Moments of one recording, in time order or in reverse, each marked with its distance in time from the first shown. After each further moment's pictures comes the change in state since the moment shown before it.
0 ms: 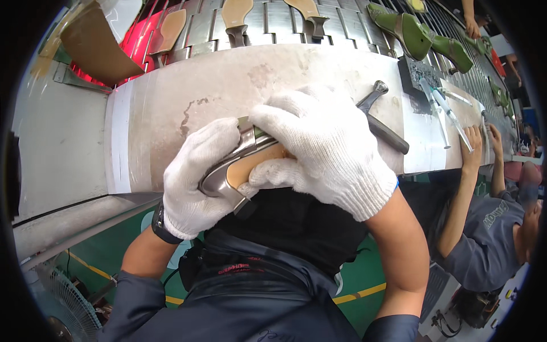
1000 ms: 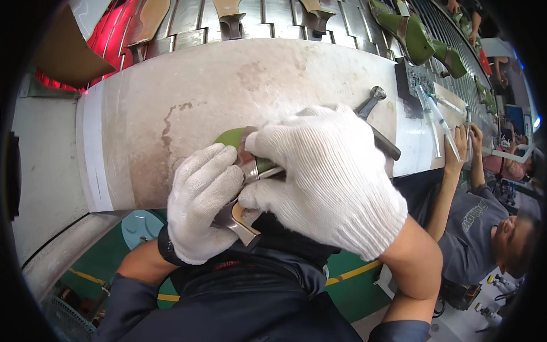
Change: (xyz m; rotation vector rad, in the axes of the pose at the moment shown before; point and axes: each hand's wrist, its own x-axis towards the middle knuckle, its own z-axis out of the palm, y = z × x) left_hand -0.016 -0.005 0.019 0.101 0.049 0.099; right_hand 0.032 -0.029 -0.017 0.023 -0.257 0.276
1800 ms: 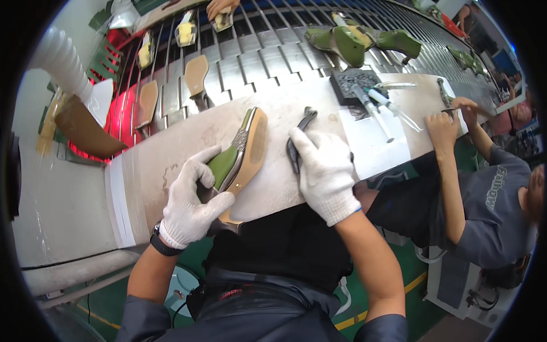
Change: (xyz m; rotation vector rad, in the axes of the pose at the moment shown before) left_hand 0.079 0.007 0.008 -0.167 -0.270 -0.410; right_hand -0.080 0.122 0.063 -0.245 0.806 0.146
